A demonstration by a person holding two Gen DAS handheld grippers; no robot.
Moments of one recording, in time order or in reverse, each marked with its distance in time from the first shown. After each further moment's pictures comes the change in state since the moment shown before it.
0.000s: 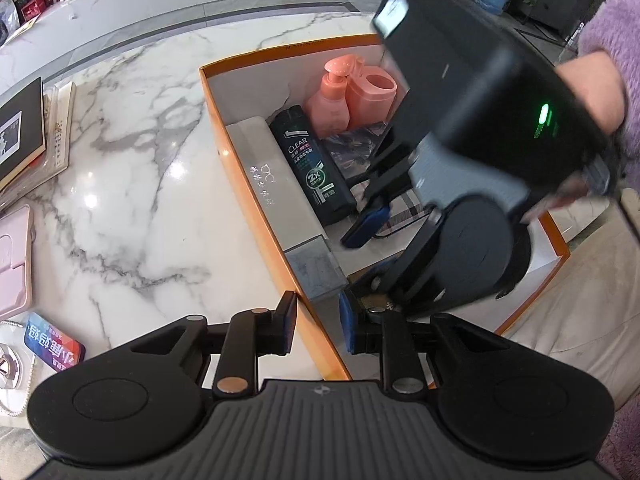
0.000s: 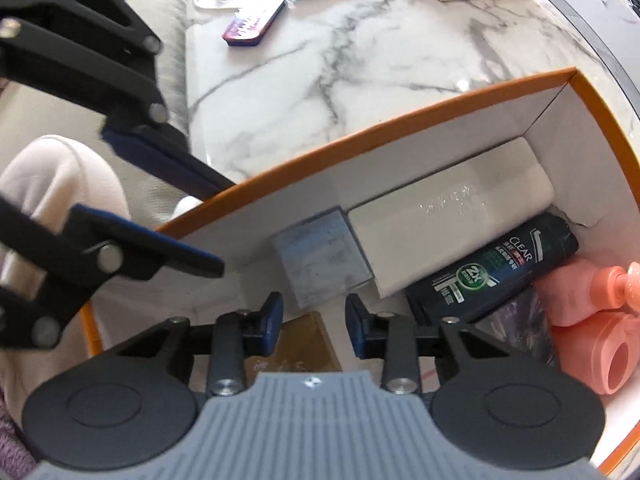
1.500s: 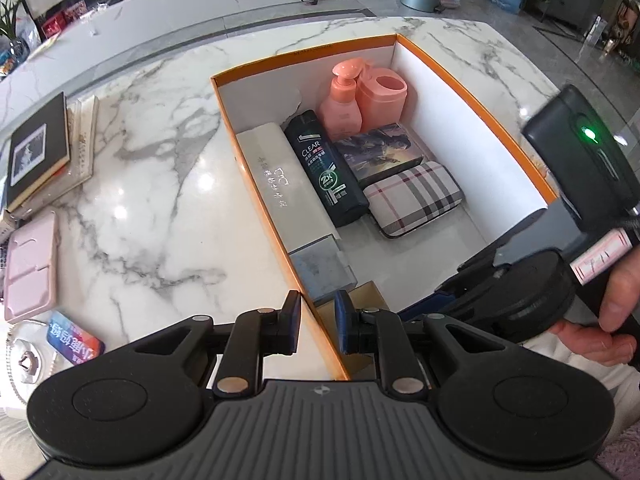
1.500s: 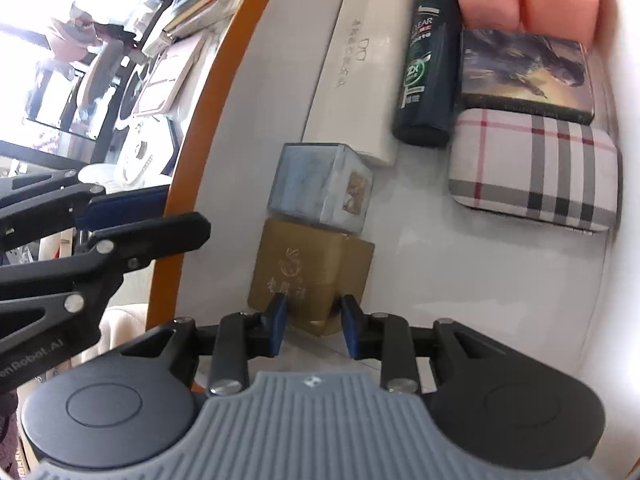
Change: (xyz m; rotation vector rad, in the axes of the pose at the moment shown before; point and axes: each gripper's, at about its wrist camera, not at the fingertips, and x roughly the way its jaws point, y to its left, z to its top) left arm -0.004 -0.018 -0.007 0.008 -0.033 0.121; right arm 0.024 0.027 -0.082 0.904 -0.249 0.223
